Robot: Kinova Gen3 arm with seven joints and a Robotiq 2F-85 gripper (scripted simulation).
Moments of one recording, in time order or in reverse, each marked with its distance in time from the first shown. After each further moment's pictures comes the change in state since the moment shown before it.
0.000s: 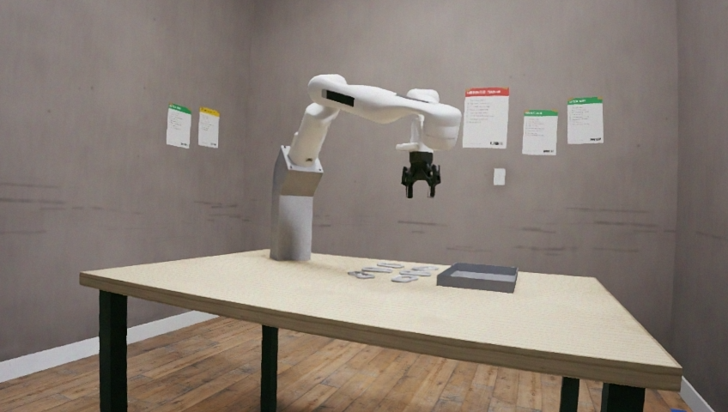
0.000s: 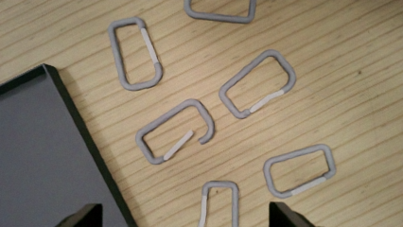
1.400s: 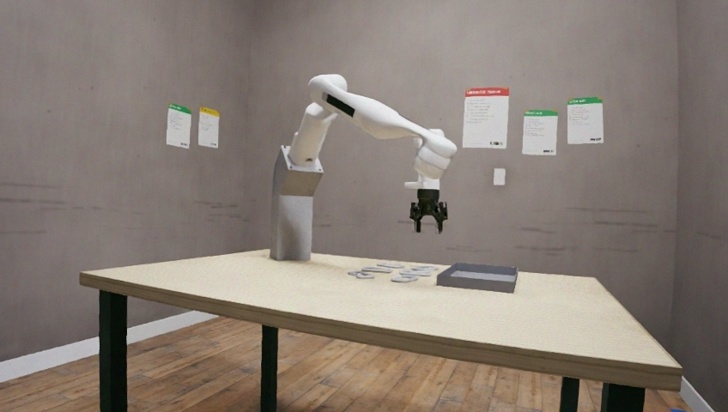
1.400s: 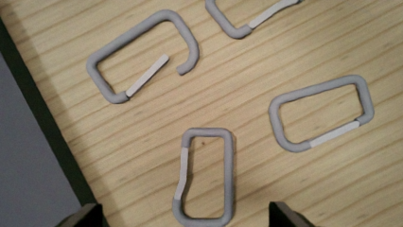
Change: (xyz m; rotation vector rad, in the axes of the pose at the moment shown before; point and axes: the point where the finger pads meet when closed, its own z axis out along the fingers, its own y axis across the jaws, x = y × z) arm -0.075 0.026 0.113 0.022 -0.012 0.001
